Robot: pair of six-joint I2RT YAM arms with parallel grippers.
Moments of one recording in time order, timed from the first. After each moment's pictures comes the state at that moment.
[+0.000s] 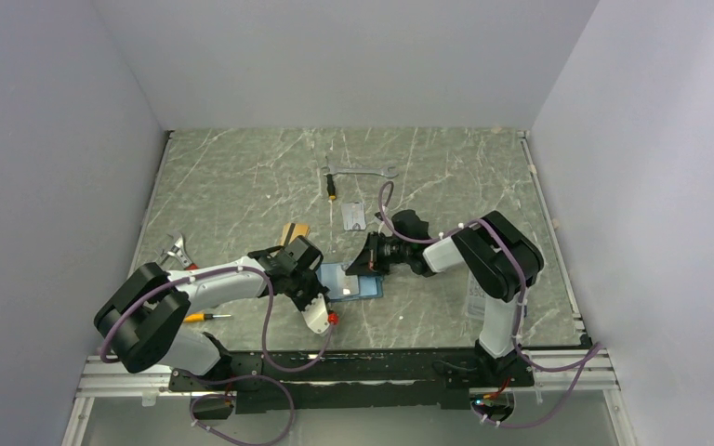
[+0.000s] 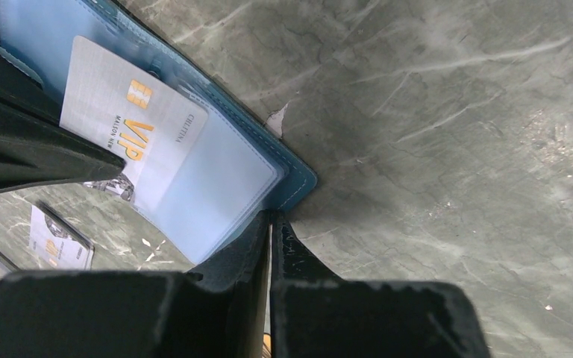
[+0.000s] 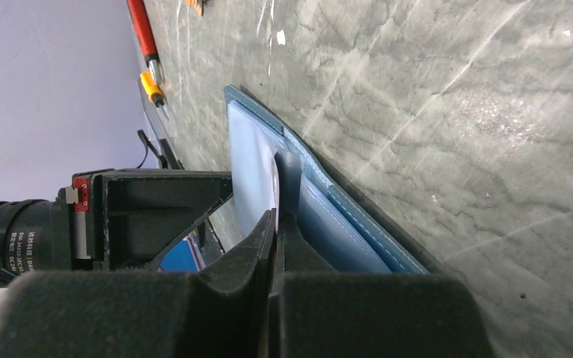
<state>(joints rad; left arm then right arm) -0.78 1.41 0.66 -0.40 0.31 1.66 0.56 1.90 0.69 0.52 -0.72 0.89</state>
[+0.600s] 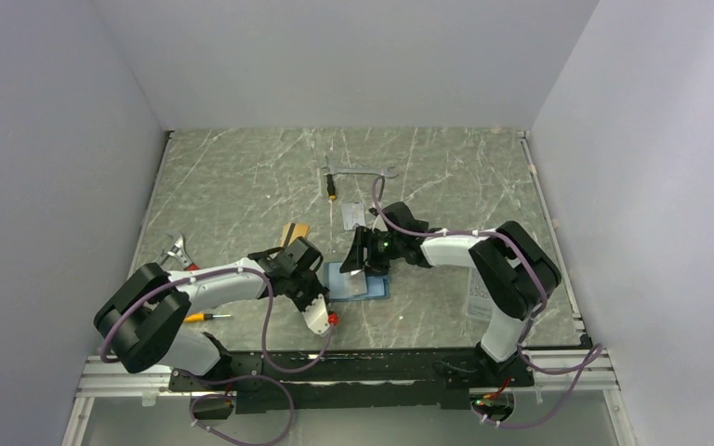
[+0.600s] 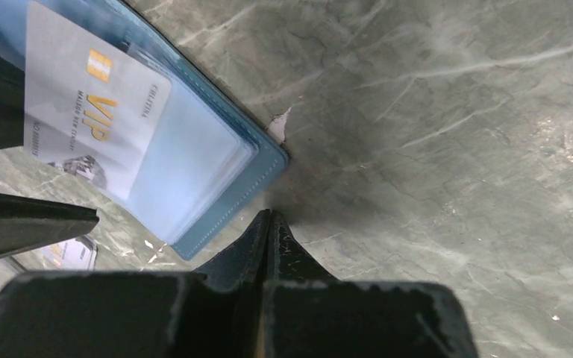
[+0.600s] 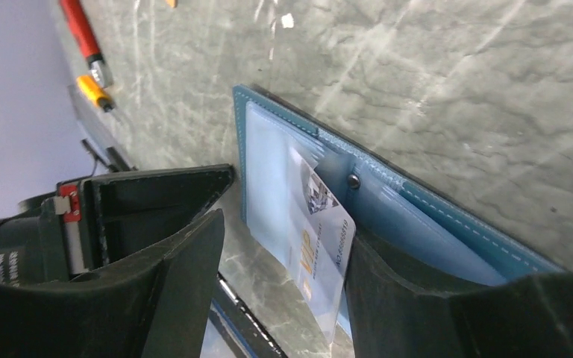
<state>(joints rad) -0.78 1.41 0.65 -0.38 0.30 1.65 0.62 1.76 0.79 0.17 -0.56 0.78</state>
